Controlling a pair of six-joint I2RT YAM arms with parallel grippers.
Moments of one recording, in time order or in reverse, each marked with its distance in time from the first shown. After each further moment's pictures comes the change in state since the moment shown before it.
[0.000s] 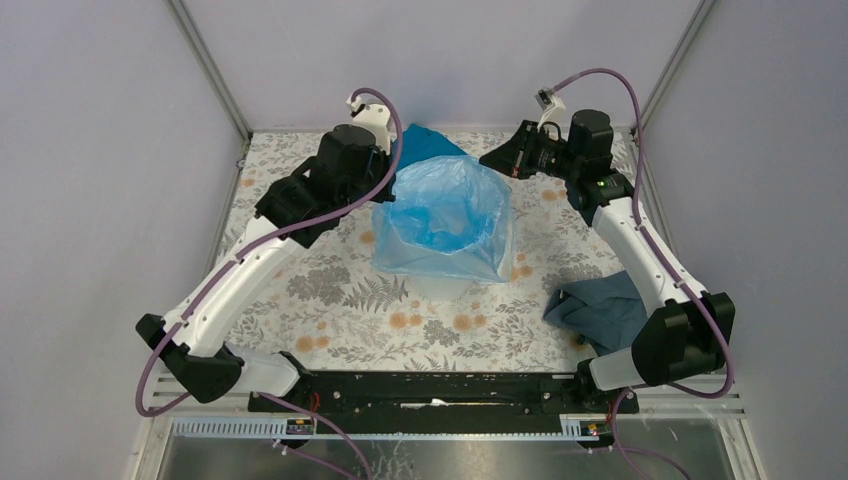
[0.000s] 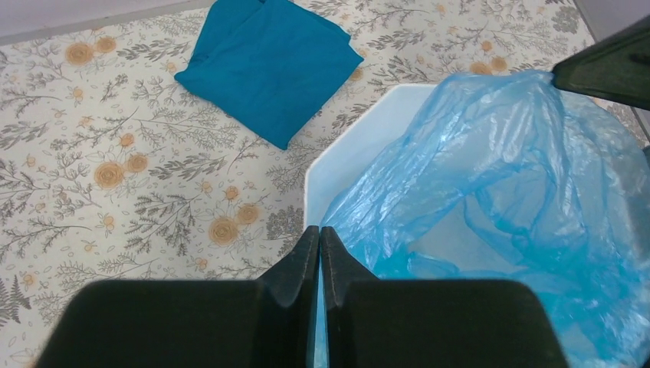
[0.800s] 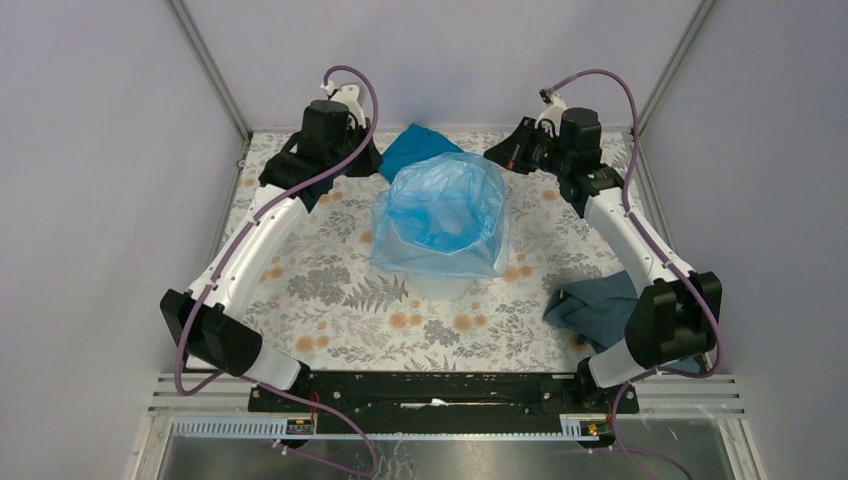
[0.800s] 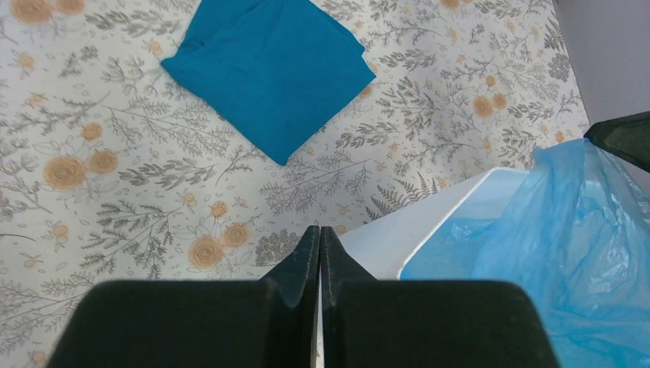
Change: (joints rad) left arm 0.264 0.118 -0.029 0.138 0.255 -0.069; right arm -0.002 0.076 0.023 -0.015 0.185 0.005
